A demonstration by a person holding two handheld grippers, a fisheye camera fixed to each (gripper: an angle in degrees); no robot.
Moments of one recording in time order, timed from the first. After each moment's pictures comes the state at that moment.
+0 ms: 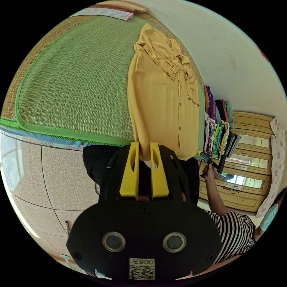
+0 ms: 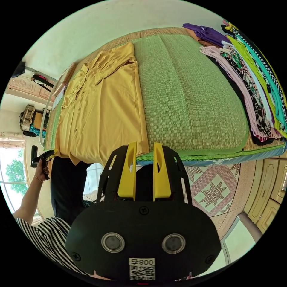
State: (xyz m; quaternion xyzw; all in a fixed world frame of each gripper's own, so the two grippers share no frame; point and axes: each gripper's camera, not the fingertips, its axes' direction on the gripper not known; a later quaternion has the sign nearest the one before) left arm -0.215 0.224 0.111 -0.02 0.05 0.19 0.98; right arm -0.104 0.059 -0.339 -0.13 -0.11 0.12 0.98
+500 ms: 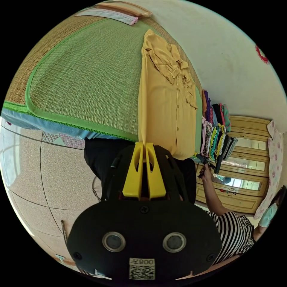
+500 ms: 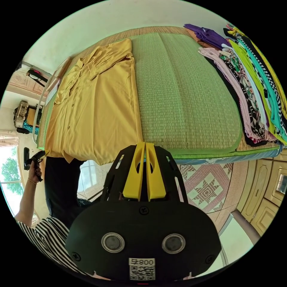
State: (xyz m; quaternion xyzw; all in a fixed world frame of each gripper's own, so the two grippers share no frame) left arm -0.239 0.258 0.099 0.00 0.09 0.18 0.98; right arm -0.097 0.048 -0.349 -0.14 -0.12 0.12 0.98
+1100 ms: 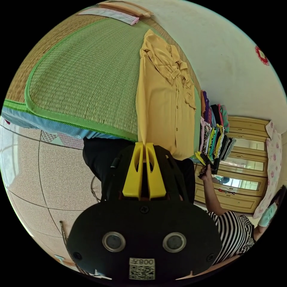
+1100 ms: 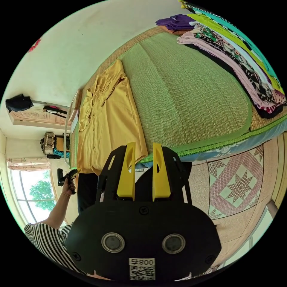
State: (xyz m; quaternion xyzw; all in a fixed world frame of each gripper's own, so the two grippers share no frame) left arm -0.257 0.270 0.106 -0.01 0.09 0.18 0.98; right arm -0.042 0.070 -0.335 -0.12 -0.22 0.21 0.95
